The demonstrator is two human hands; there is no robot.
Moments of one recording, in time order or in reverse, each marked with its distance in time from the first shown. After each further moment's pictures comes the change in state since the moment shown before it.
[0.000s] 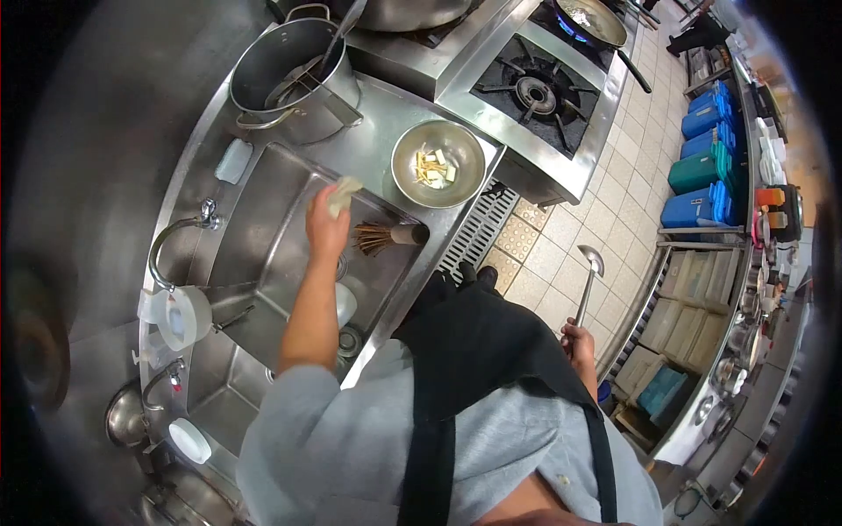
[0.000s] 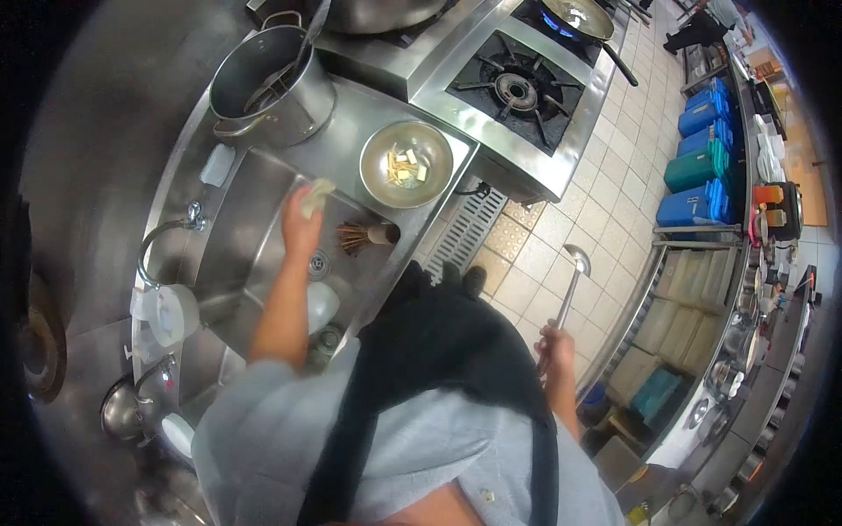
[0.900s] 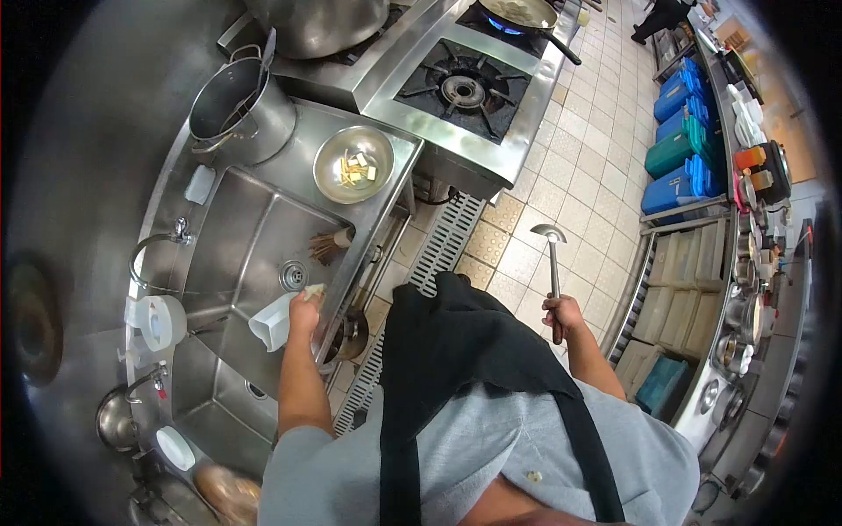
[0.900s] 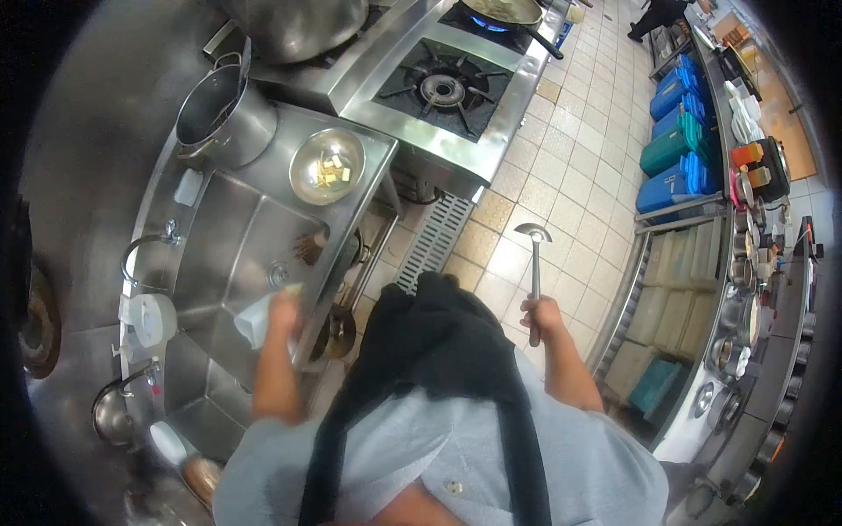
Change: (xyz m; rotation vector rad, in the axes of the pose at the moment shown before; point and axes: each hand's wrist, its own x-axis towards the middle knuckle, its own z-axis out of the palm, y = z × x) left_hand -0.173 0.023 -0.007 -0.110 -0.386 -0.565; right_hand 0.107 -0.028 -0.094 -0.258 -0.178 -0.022
